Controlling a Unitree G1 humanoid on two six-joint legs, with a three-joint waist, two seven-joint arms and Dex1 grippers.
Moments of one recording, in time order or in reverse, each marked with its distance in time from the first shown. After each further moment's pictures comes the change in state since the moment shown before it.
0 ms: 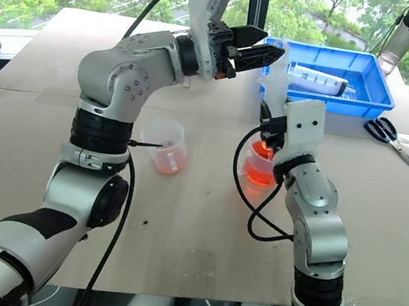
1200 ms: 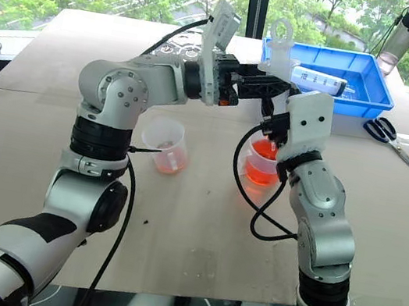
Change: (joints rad) left arm 0.060 -0.032 -0.051 -0.056 -0.138 0.173 0.029; right arm -0.008 -0.044 0.025 -0.052 -0.024 -0.020 0.018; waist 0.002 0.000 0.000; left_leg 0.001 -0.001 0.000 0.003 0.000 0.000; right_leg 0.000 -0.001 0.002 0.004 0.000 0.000
